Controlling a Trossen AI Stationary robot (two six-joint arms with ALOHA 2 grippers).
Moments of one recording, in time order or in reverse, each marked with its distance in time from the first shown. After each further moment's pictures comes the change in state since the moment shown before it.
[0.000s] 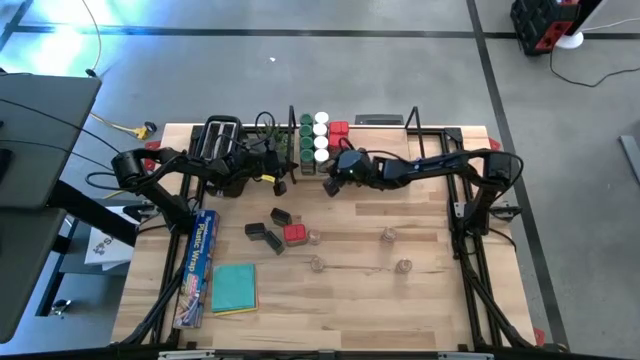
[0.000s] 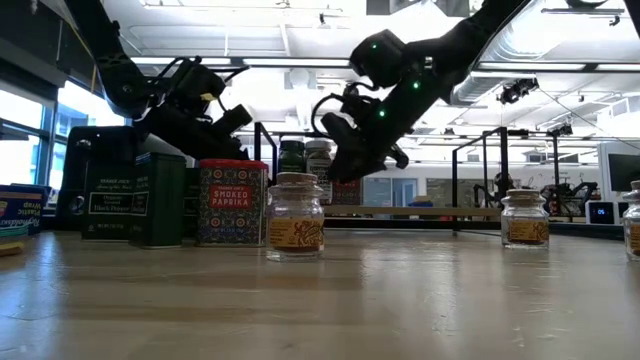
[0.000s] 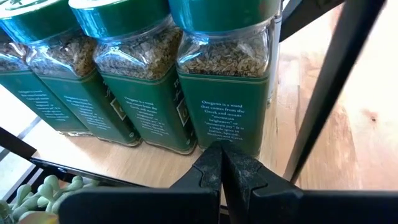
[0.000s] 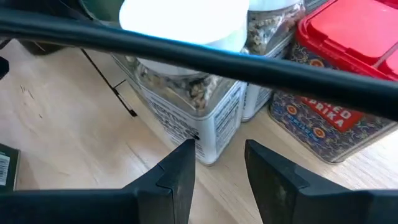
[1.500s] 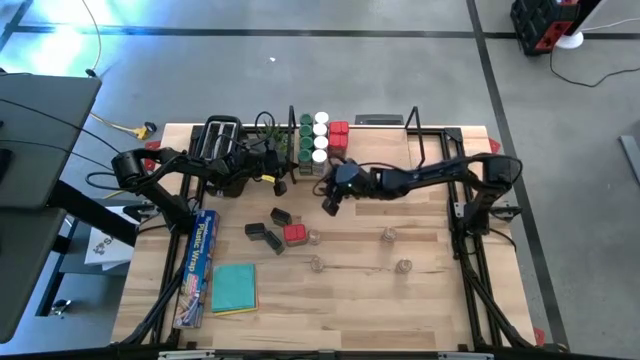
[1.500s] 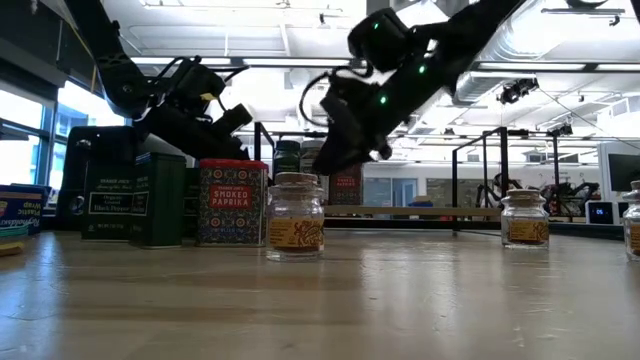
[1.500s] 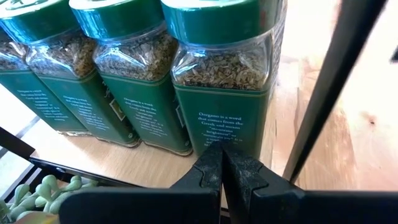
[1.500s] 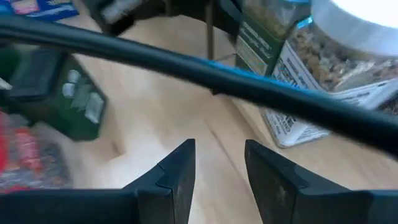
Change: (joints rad) left arm 0.000 0.000 0.000 0.004 0.000 -0.013; right arm 0.098 -0.003 0.002 0.025 -0.109 -0.161
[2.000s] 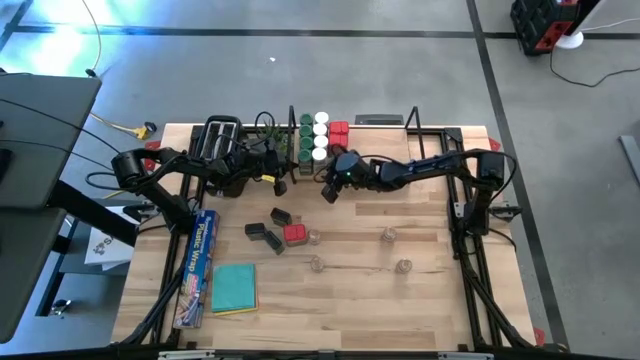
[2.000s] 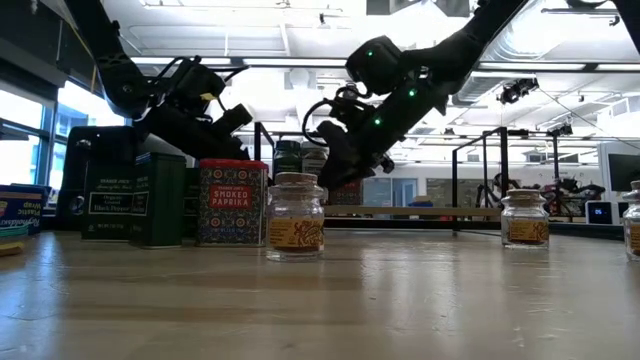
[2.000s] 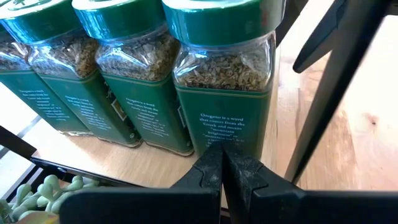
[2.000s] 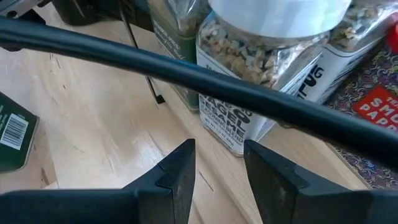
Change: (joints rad) left arm 0.000 0.000 0.000 0.003 -0.001 -0.001; right arm -0.093 0.056 -0.001 0.059 0.019 0.001
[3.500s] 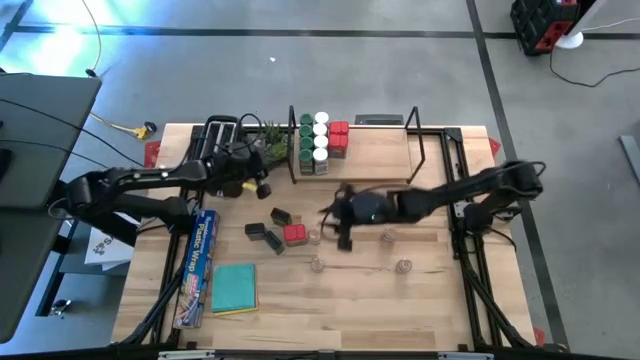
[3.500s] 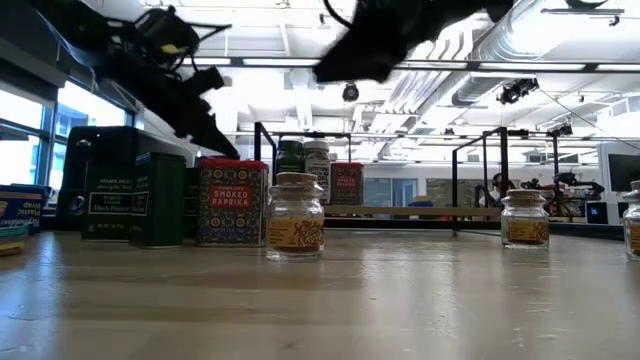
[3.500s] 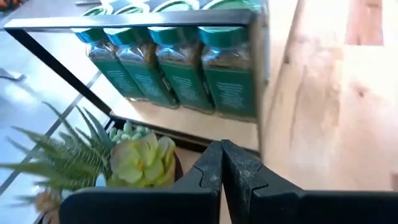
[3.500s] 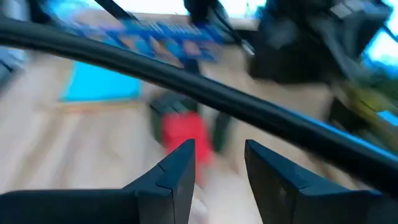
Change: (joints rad) left arm -0.101 -0.446 0.000 -0.537 -0.254 -0.008; right arm 0.369 -0.262 -0.001 -0.087 -0.037 -0.201
